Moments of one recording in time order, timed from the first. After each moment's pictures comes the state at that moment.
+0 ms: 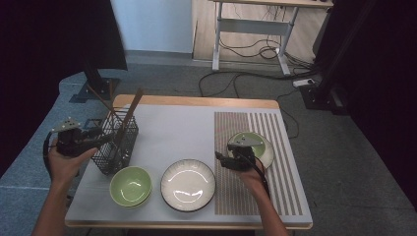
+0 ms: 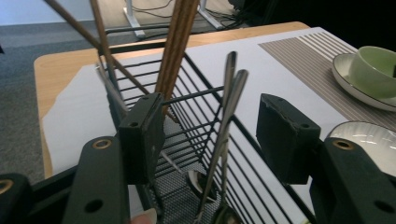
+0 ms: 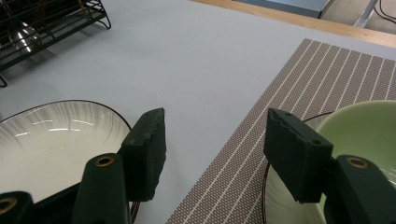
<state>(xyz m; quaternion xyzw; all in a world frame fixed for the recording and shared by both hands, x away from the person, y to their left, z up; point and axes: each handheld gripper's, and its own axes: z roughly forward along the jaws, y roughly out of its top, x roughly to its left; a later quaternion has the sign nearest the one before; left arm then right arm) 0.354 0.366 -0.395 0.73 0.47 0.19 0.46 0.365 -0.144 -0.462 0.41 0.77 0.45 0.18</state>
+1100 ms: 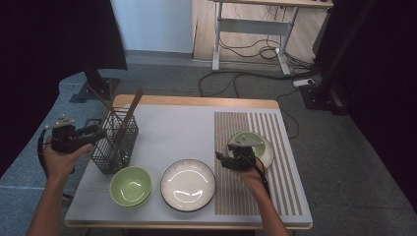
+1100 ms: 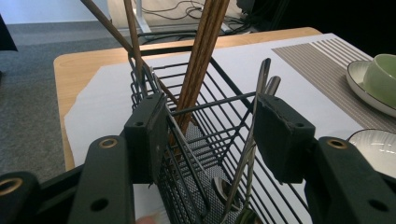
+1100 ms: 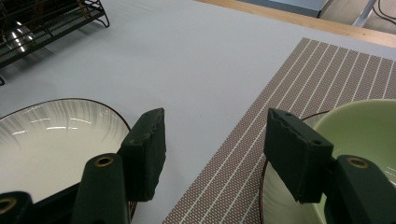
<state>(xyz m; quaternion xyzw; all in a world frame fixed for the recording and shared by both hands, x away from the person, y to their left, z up) 0.362 0.383 -0.395 0.72 0.48 0.20 0.46 0.365 -0.146 -0.462 0.41 0.77 0.45 0.18</state>
